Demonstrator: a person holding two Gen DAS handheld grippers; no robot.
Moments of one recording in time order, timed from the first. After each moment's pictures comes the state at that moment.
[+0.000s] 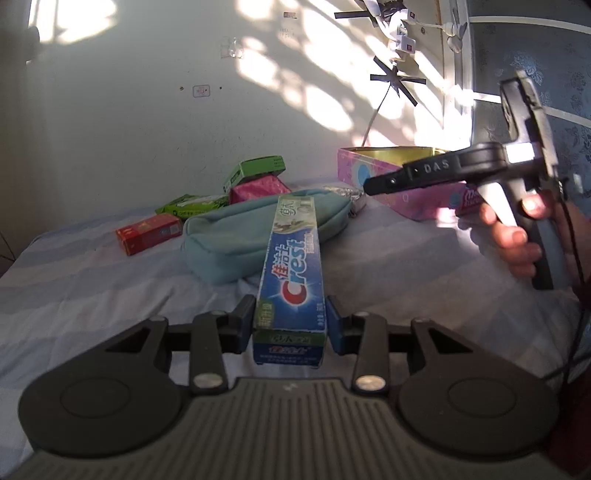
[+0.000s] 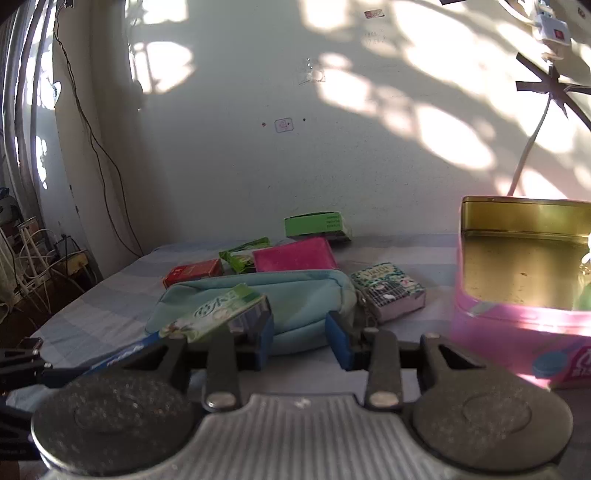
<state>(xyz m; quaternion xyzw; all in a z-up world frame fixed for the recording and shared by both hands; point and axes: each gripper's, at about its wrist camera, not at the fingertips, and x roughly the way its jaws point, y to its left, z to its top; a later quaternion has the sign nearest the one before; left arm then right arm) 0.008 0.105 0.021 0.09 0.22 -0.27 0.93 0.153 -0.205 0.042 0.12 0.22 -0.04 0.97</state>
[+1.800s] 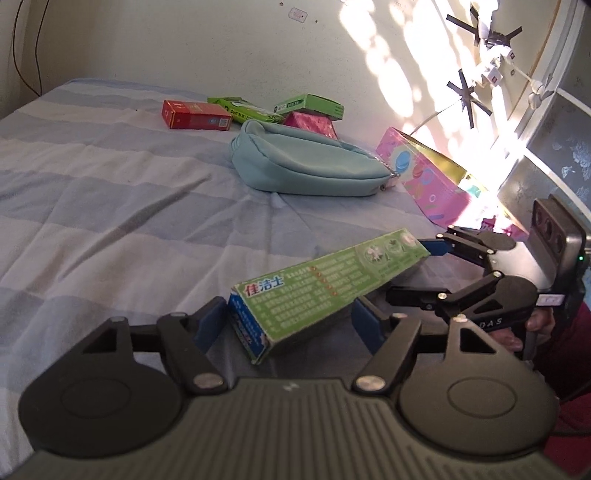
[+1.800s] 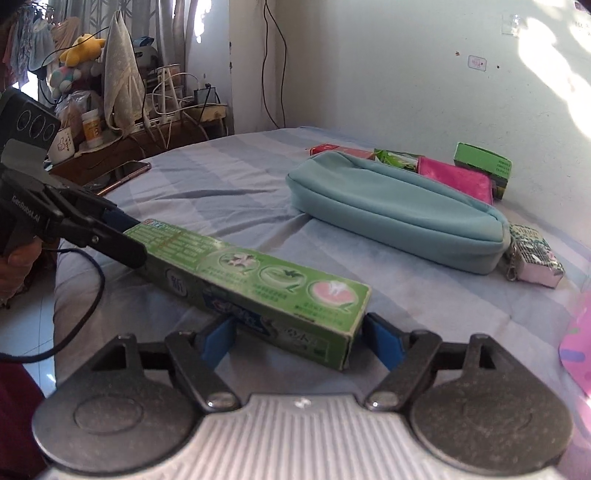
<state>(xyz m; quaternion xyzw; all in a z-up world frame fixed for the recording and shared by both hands) 0.012 0.125 0.007 -0.10 0.36 -0.22 0.90 0.133 -0.154 0.003 -0.06 0.32 0.19 0.93</state>
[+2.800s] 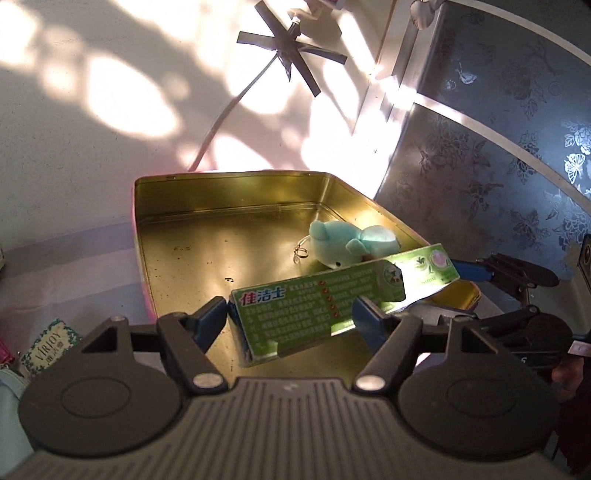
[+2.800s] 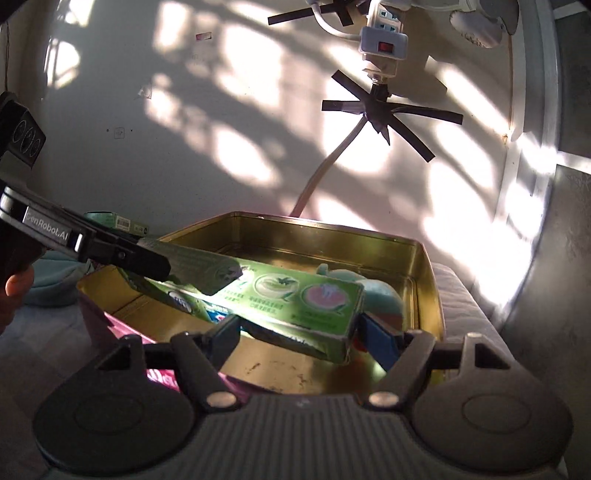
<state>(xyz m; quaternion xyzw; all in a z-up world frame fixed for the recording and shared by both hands) 0.189 -0.210 0.051 0.02 0.31 -0.43 0.85 0.045 -0.437 0.055 0.01 0.24 -0.18 0.95</state>
